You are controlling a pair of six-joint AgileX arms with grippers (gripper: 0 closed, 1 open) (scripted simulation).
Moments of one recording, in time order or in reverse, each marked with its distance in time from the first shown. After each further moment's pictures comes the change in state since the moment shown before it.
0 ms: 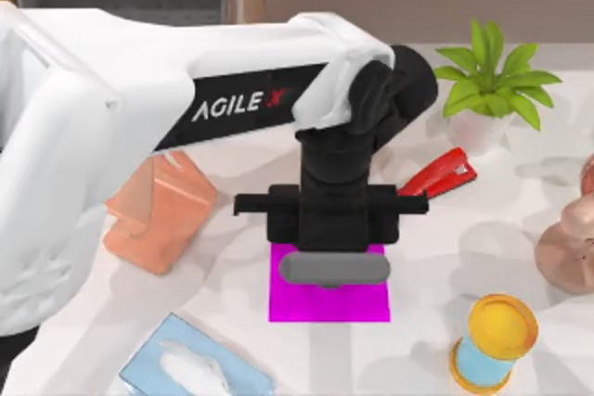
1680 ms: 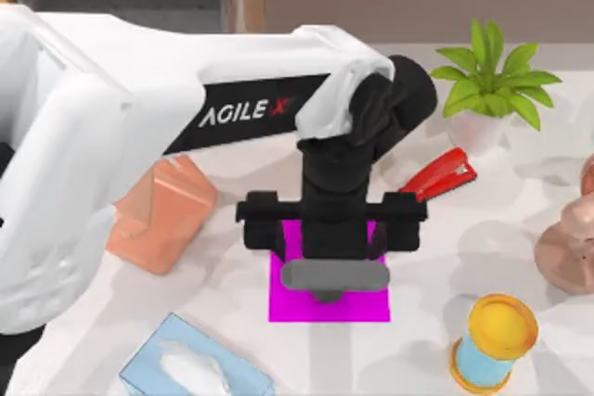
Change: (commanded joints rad) left arm 0.001 0.012 -0.022 0.033 0.000 0.001; right arm 0.000 0.000 0.000 0.000 0.000 0.000
